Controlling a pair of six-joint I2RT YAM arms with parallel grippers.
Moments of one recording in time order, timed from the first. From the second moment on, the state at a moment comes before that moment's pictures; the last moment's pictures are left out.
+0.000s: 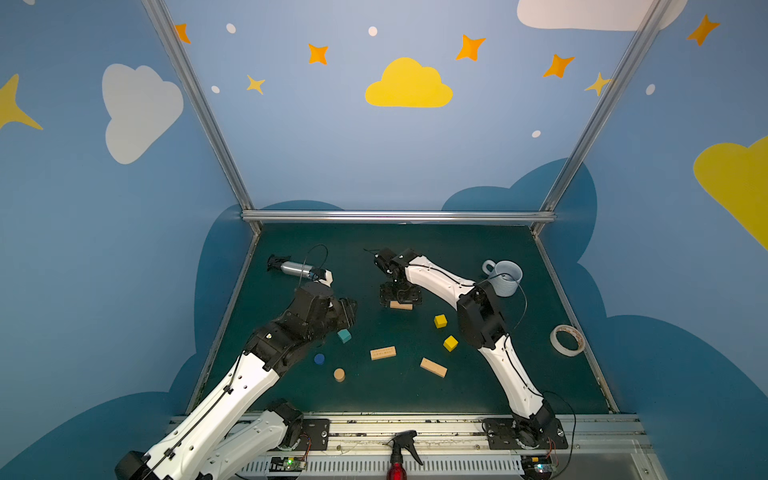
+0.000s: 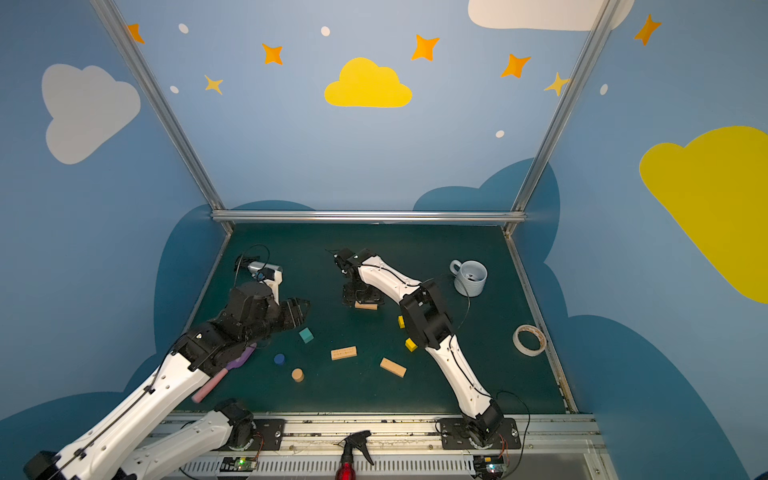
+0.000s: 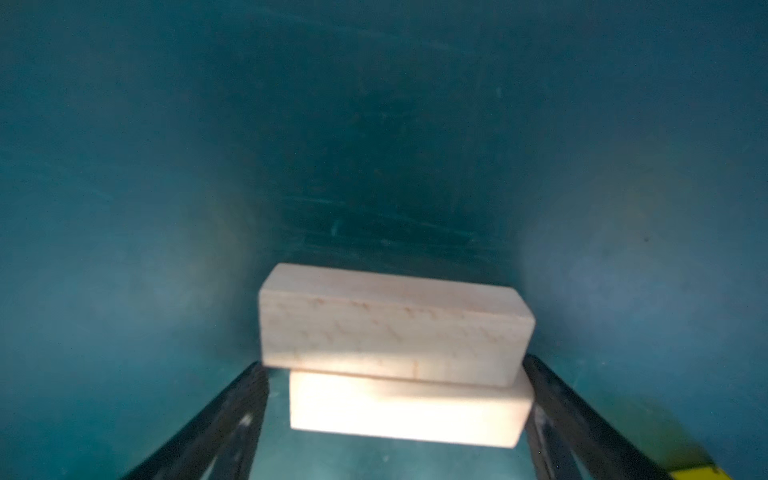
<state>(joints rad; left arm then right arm) -0.55 0.89 0.89 -0.66 -0.07 -0.70 0.79 2.44 2.15 -1.17 0.06 0.71</state>
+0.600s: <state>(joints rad) -0.55 1.00 0.92 -0.65 -0.06 -0.68 0.78 2.17 2.02 -1.16 0.07 0.65</state>
